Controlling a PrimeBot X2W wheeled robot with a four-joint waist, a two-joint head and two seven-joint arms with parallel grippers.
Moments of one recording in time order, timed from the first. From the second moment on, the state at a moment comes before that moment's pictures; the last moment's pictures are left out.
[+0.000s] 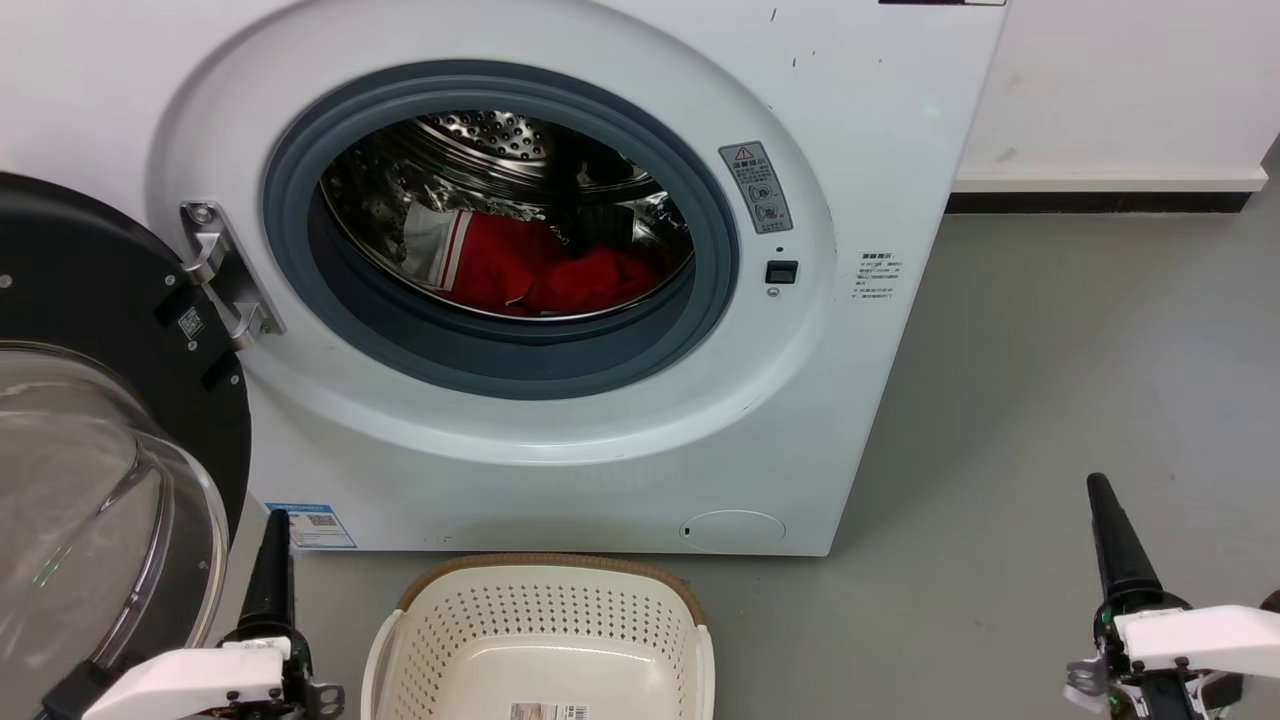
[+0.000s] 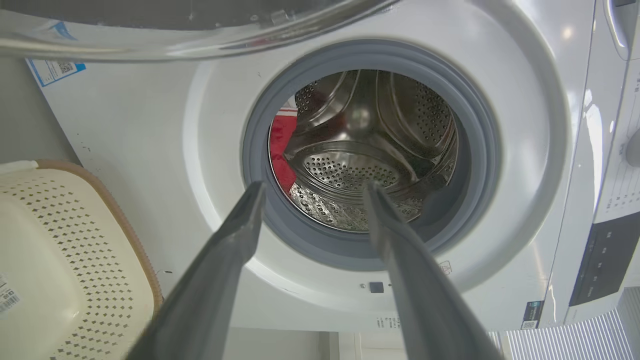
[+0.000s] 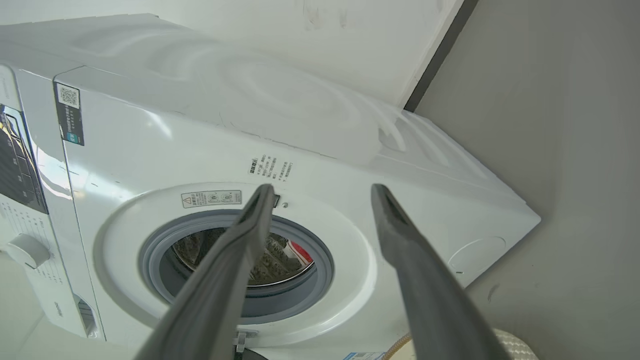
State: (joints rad) left arm -0.05 0.05 0.19 0.26 -1.39 -0.13 0.01; right arm -0.06 -0.04 -0.15 0.27 1.25 0.13 0.01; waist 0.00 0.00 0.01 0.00
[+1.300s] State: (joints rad) left arm 0.04 0.05 0.08 -0.06 -0.60 0.02 -0.12; right arm -0.02 -0.04 -0.04 -0.07 0.26 0.13 -0.12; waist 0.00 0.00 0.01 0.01
